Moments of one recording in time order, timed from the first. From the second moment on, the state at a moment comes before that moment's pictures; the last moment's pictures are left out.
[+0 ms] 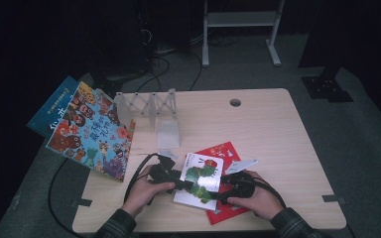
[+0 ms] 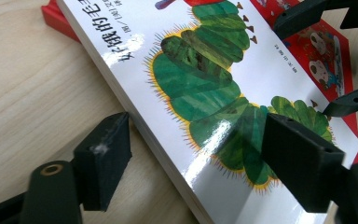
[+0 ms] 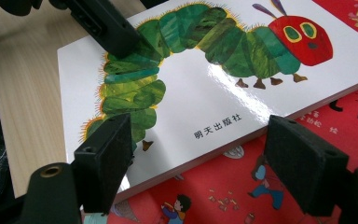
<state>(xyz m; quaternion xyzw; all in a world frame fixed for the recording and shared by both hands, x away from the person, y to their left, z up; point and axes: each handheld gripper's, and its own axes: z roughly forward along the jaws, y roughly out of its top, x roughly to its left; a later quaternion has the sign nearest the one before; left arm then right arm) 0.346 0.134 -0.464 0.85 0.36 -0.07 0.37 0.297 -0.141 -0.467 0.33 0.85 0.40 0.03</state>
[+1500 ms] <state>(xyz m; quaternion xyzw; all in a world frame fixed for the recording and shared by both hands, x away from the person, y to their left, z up) 0.338 0.119 -0.415 0.79 0.33 -0.07 0.51 0.303 -0.161 -0.464 0.32 0.87 0.39 -0.01</state>
